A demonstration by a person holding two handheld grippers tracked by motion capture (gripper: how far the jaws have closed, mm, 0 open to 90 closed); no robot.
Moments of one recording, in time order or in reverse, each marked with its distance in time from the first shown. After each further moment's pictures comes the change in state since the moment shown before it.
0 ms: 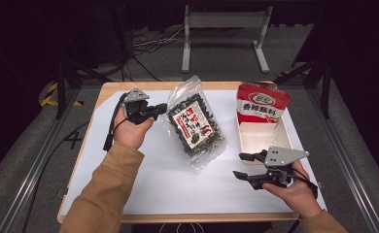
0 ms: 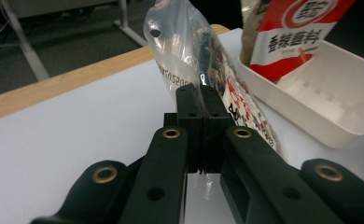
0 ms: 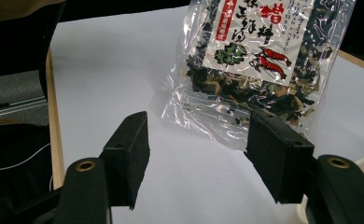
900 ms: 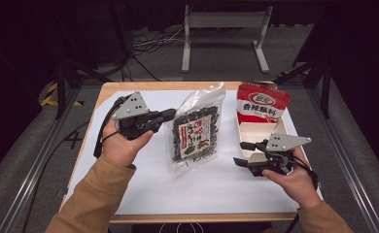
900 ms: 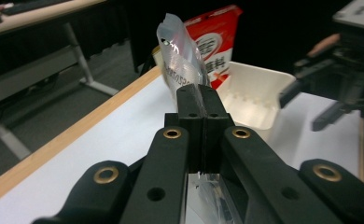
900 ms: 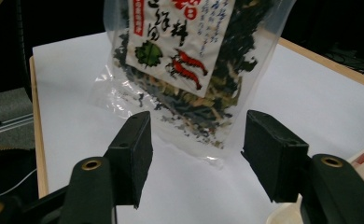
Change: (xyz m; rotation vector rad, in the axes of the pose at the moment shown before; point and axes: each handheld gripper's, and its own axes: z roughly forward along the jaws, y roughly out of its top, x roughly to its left) left arm -0.065 0.027 -0.064 -0.123 -0.167 0.275; right arm -0.019 0.023 -0.001 -0.016 -0.032 0.063
